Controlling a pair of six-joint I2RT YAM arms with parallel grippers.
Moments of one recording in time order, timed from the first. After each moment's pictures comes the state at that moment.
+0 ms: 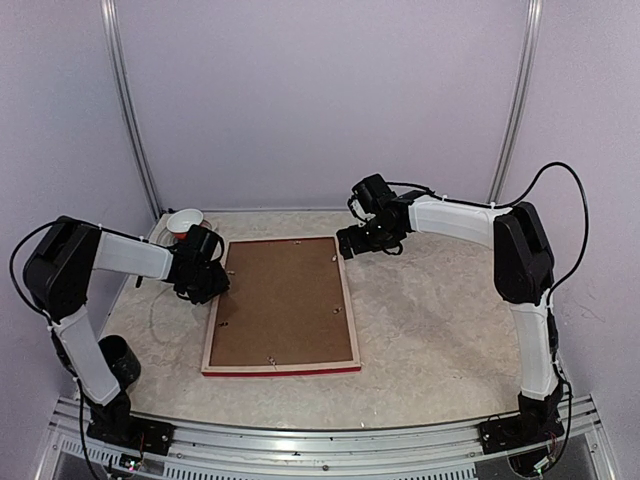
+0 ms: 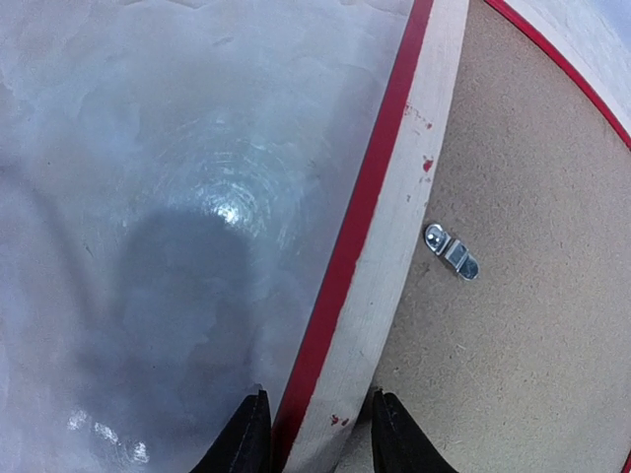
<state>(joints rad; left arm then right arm) -0.38 1.79 0.95 -0.15 -0.16 -0.85 0.63 2.20 1.84 -0.55 0.12 0.23</state>
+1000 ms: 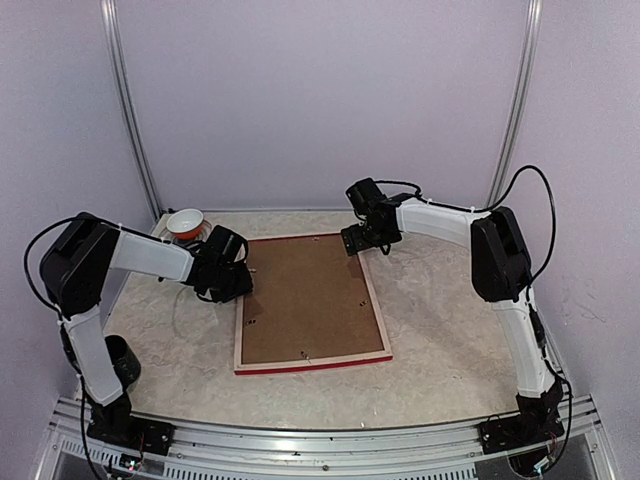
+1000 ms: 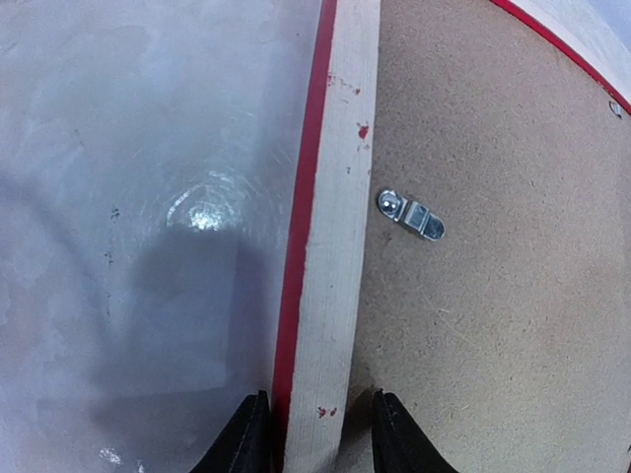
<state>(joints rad) -0.50 1.87 1.02 -0.10 -0.14 -0.79 0.60 2.37 2.03 -0.59 0.35 0.20</state>
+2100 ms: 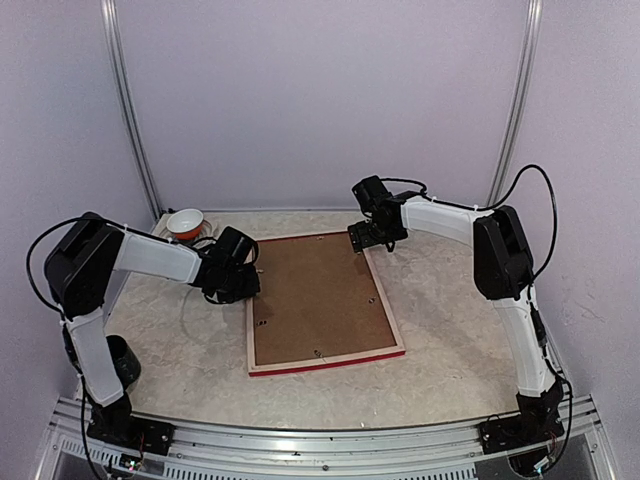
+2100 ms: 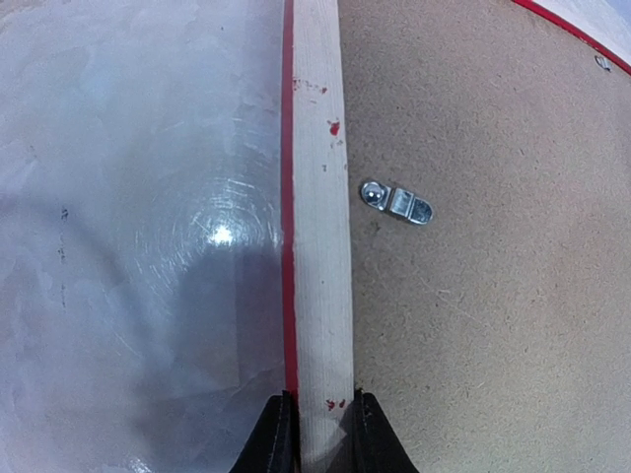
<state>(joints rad) -0.56 1.89 1.06 -0.13 -0.18 -0.71 0.57 2.37 2.03 -0.59 0.38 0.20</state>
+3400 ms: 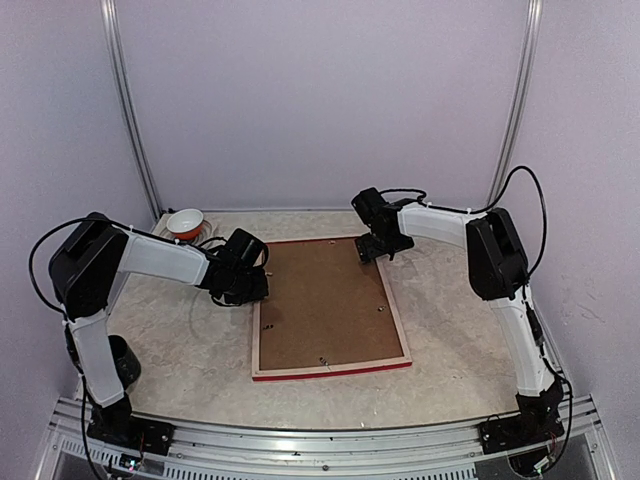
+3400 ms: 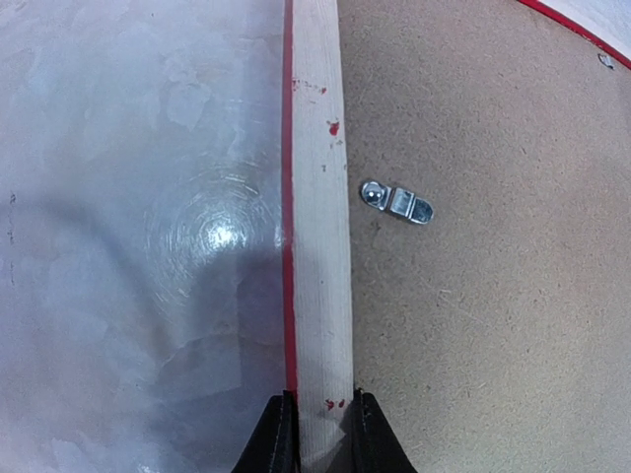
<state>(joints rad) -0.62 1.90 1.09 -0.15 -0.20 -0.71 0.56 2.42 2.03 -0.67 0.49 0.21</state>
